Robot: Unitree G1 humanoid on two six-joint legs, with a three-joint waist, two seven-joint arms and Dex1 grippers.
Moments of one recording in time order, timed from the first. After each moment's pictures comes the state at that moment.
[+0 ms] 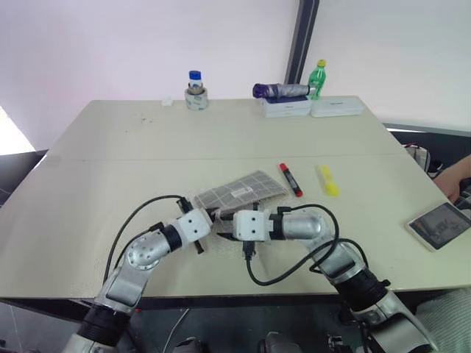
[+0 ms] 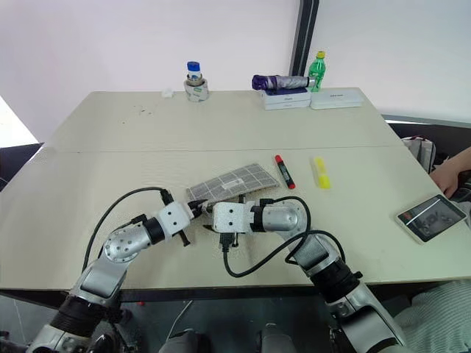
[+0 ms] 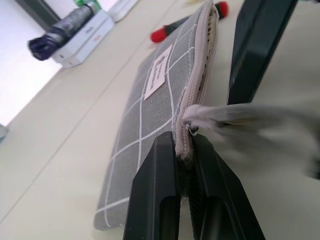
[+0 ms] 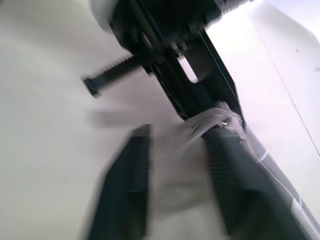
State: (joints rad) left arm -0.25 0.44 -0.16 -0.03 0.13 -0.13 -0.58; right arm -0.54 -0.39 0.40 -0.05 -0.13 0.05 0.94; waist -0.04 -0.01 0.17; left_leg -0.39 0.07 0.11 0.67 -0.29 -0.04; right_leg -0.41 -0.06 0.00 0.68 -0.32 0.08
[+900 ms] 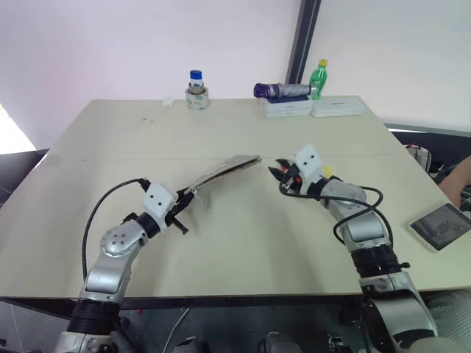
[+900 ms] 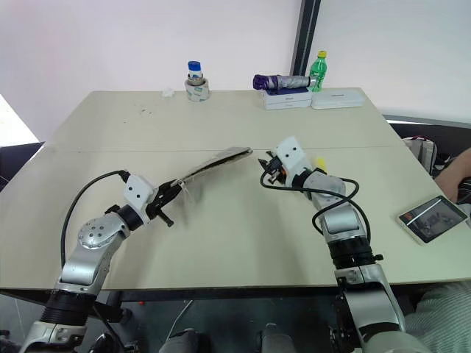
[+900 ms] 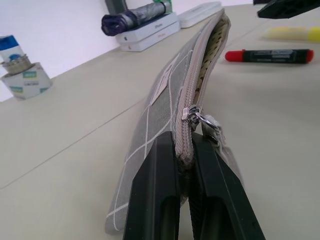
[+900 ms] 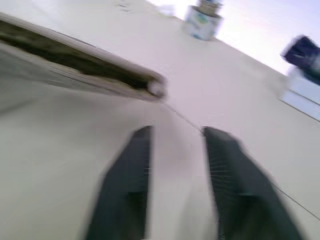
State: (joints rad) left arm -0.28 0.43 0.02 0.00 -0.16 0.01 -0.57; right arm -0.69 -0.39 0.03 0.31 0.02 0.21 0.57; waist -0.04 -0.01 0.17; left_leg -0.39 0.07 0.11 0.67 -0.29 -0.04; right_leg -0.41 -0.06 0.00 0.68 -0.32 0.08
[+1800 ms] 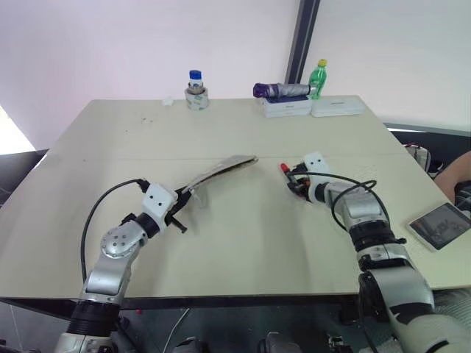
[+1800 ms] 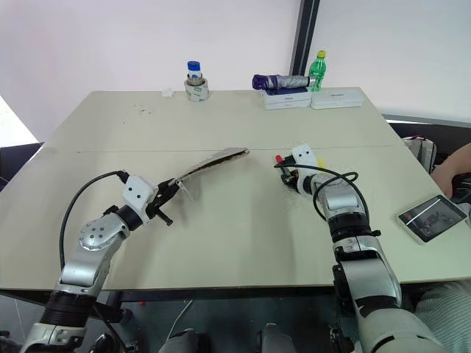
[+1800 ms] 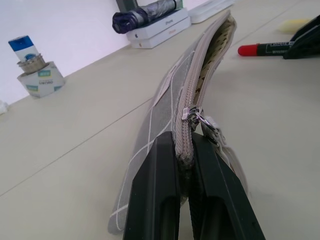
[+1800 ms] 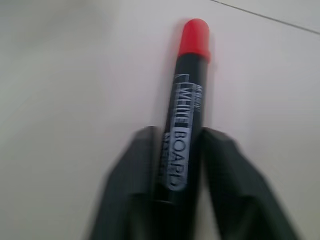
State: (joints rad) left arm -0.27 0.43 0.02 0.00 -0.13 -0.01 -0.55; right arm -0.83 -0.40 0.01 0.60 0.04 0.55 0.52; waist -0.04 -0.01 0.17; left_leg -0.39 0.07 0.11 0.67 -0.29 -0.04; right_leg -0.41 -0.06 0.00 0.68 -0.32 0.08
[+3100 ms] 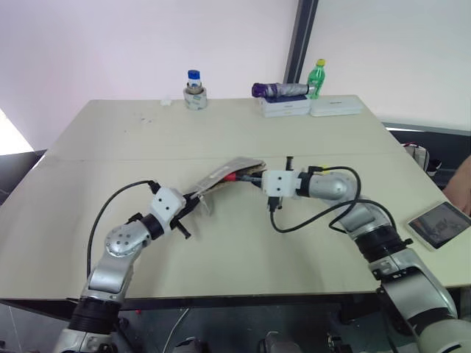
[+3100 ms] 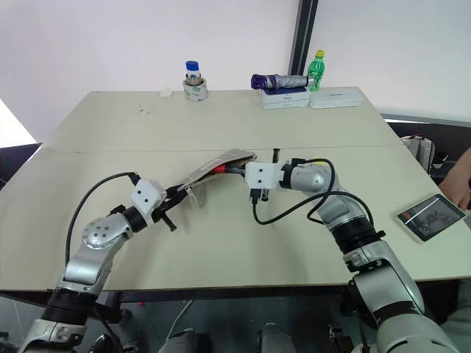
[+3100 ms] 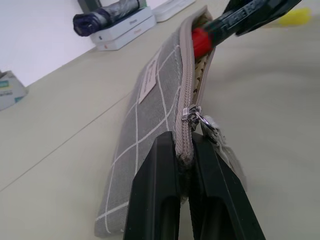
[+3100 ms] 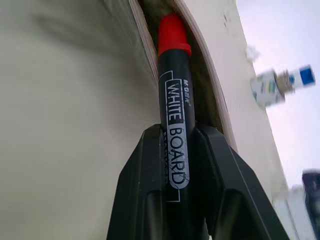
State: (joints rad) left arm -0.29 0.44 -0.03 0.01 -0.11 -0.03 -0.64; right arm -0.82 -0.52 0.34 0.37 -0.31 -0.29 0.79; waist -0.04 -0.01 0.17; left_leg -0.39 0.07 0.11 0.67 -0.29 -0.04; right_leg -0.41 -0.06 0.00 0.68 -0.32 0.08
